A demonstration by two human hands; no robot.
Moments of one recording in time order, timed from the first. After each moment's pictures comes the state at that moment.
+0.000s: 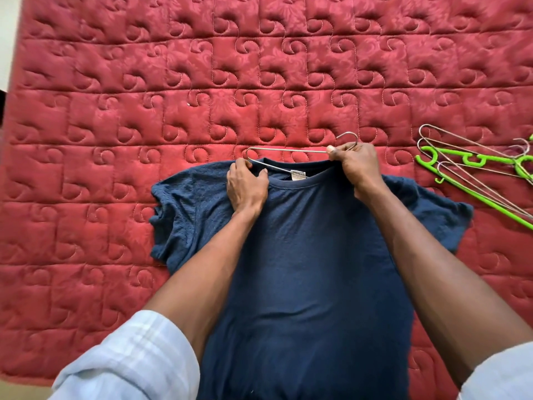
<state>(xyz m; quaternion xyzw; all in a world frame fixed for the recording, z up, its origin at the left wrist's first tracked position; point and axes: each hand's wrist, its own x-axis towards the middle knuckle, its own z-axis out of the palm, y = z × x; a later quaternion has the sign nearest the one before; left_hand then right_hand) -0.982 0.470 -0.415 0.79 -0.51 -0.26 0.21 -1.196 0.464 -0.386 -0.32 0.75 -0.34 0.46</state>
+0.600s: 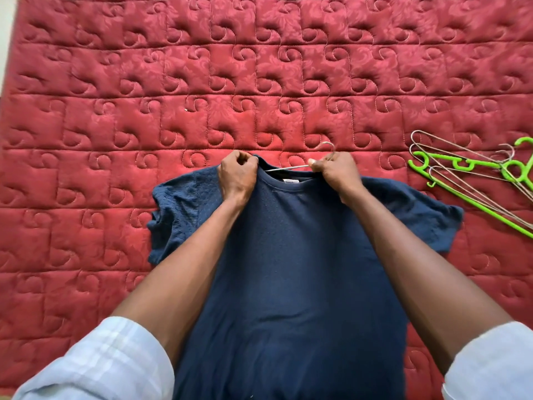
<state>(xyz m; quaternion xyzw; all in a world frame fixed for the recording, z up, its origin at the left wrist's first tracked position) -0.969 0.441 -0.385 0.76 -0.46 -0.35 0.29 -1.177 0.459 -0.393 -0.37 0.78 -0.25 0.45</state>
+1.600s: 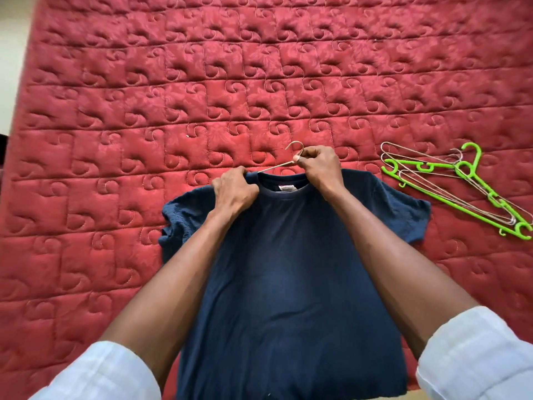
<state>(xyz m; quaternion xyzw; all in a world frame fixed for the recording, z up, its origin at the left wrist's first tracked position) -0.943 0.452 -0.327 0.67 -0.67 -0.31 0.06 -1.135 0.462 -0.307 -0.43 0.78 -0.29 0.34</state>
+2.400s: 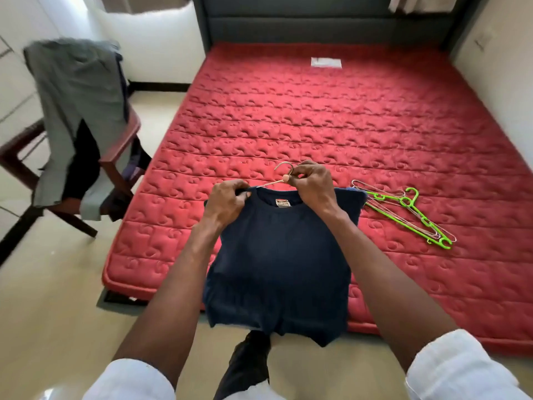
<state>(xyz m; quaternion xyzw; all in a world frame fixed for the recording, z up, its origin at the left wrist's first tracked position) -0.879 0.752 -0.041 0.61 -0.70 -0.23 0.29 -1.095 0.745 -0.018 -0.60 0.62 -0.41 0.30</state>
